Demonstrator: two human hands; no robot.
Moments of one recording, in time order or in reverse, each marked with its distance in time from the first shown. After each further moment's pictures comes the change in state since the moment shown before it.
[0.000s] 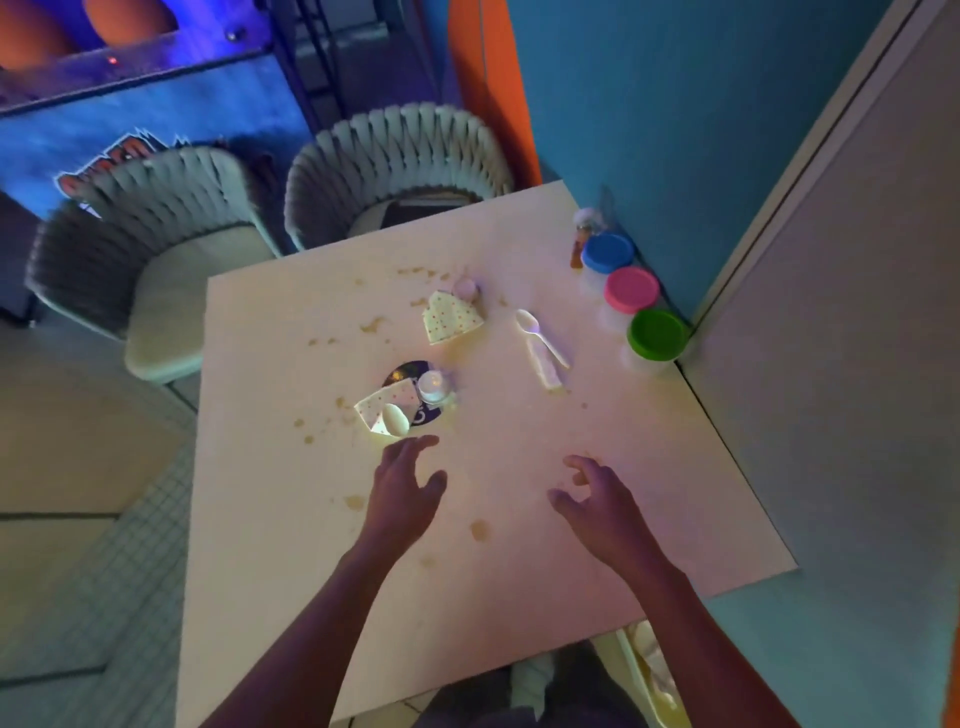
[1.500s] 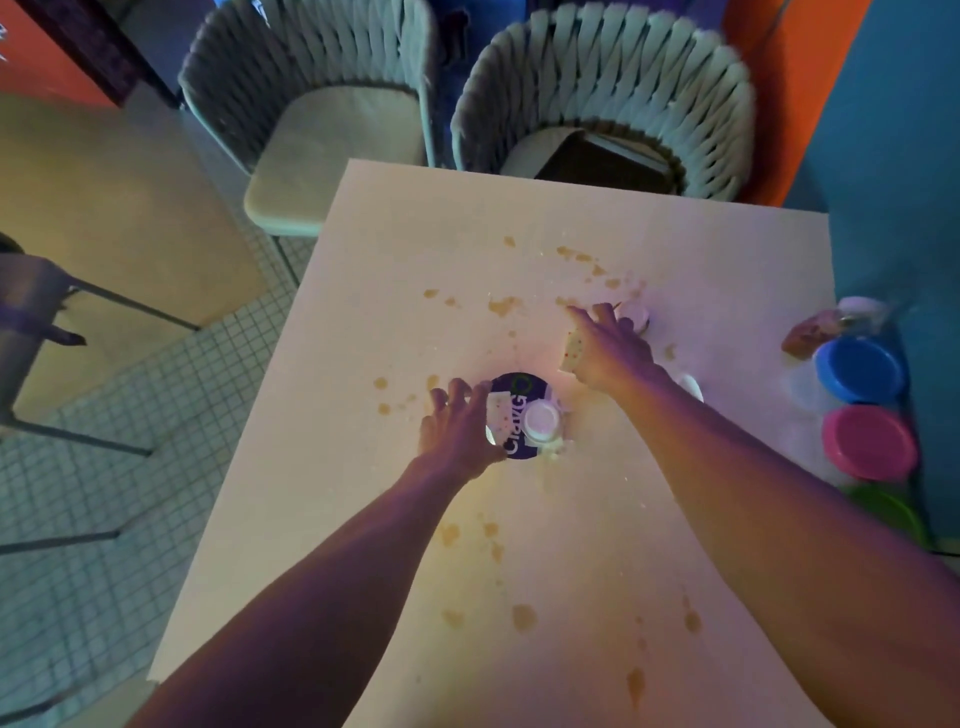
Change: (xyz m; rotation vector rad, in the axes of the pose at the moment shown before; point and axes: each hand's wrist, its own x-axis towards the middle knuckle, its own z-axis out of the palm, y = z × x) left_hand 0.152 -0.032 -0.025 0.392 -0.098 -0.289; right_hand 0.290 -0.214 0.080 -0.940 -0.251 -0.412
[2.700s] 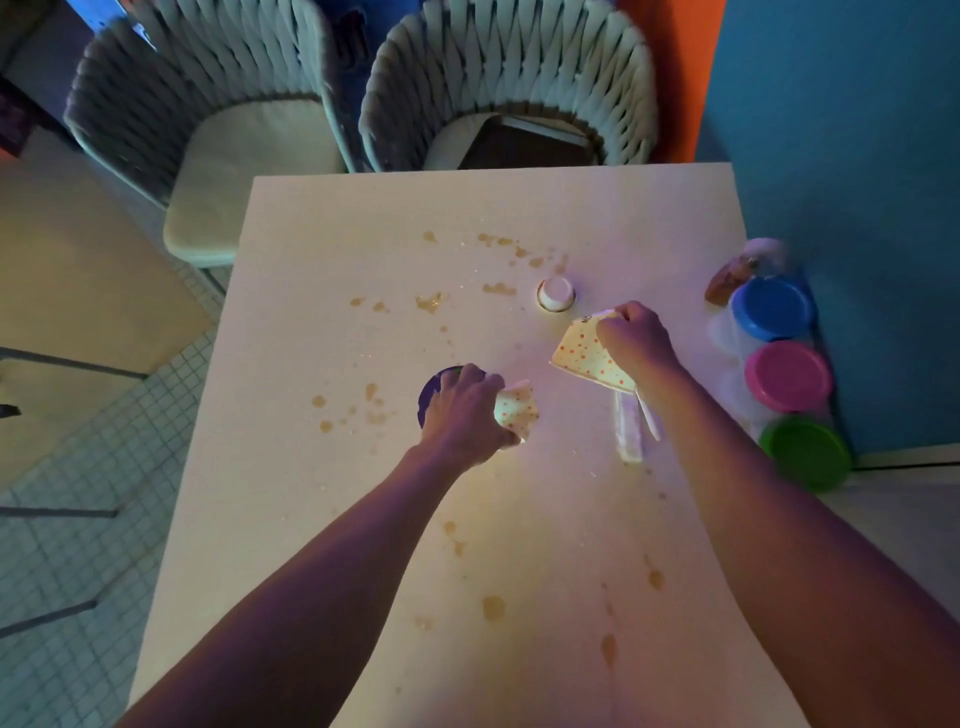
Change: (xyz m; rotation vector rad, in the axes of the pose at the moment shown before) left_hand -0.003 0.078 -0.011 -0.015 -0.014 0.228; right_hand -0.042 0.095 -0.004 0.978 0.200 0.466
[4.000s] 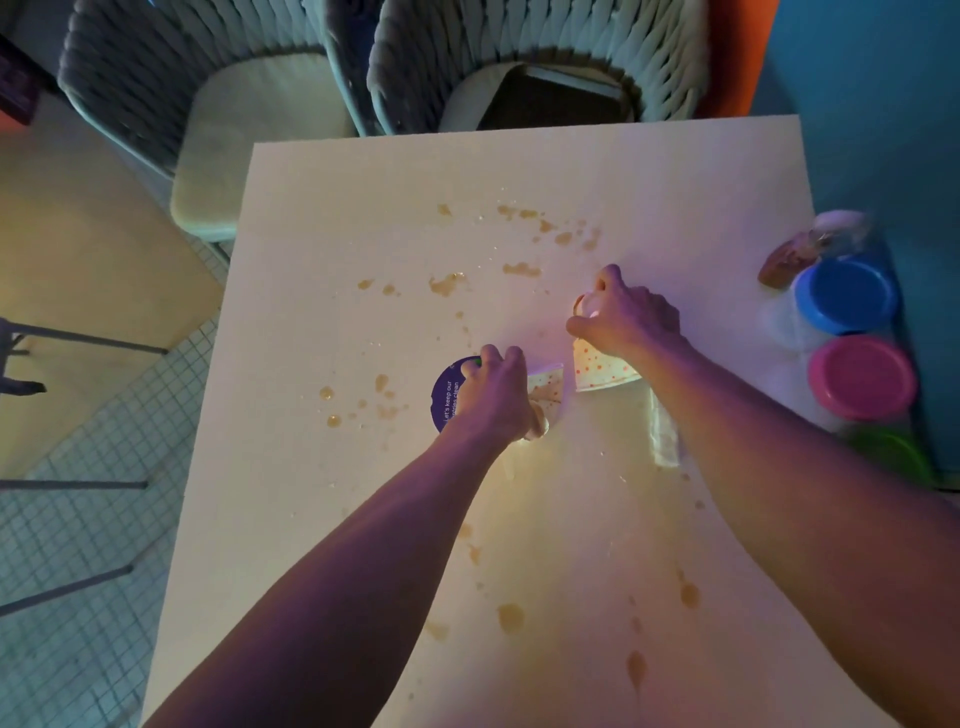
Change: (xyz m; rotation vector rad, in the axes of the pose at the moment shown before) left_hand 0.038 0.014 0.002 -0.002 -0.140 -0.161; right_hand 0.043 -0.011 0.047 -0.777 -0.082 -0.230
